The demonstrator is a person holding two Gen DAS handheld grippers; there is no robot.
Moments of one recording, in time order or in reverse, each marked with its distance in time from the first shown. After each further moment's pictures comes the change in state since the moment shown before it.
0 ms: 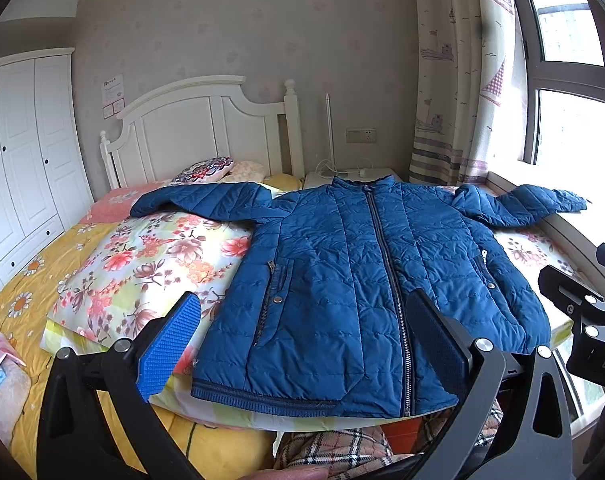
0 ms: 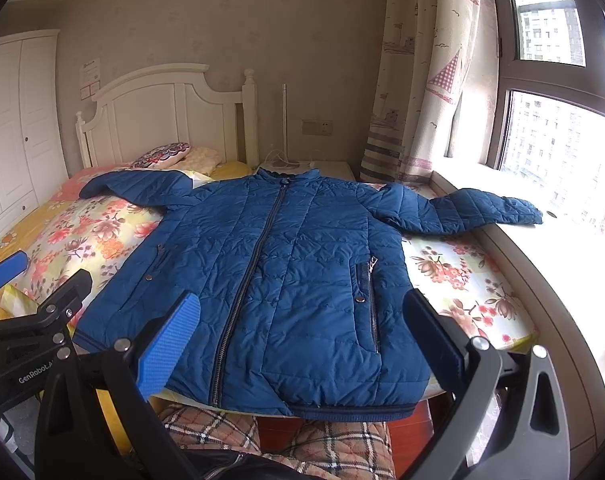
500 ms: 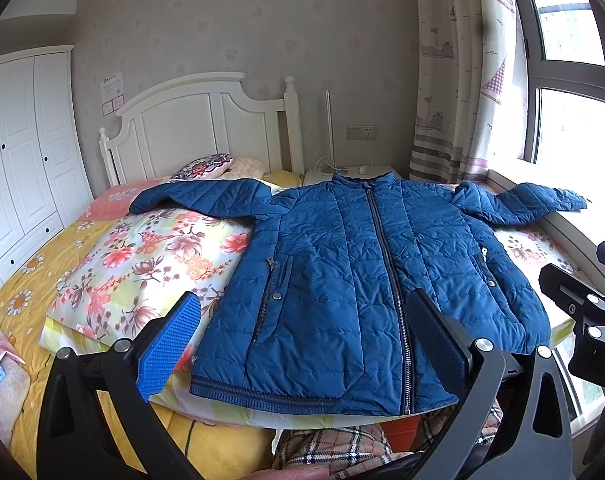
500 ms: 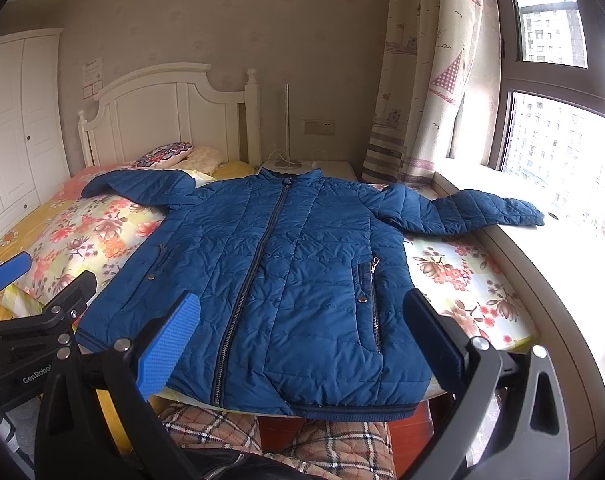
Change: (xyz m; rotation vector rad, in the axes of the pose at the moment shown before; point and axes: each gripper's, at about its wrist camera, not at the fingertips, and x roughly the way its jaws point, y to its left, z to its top) left arm 0.002 -0.001 -0.003 -0.002 0.006 -0.001; right arm -0.001 0.002 0.001 0.000 0.000 0.000
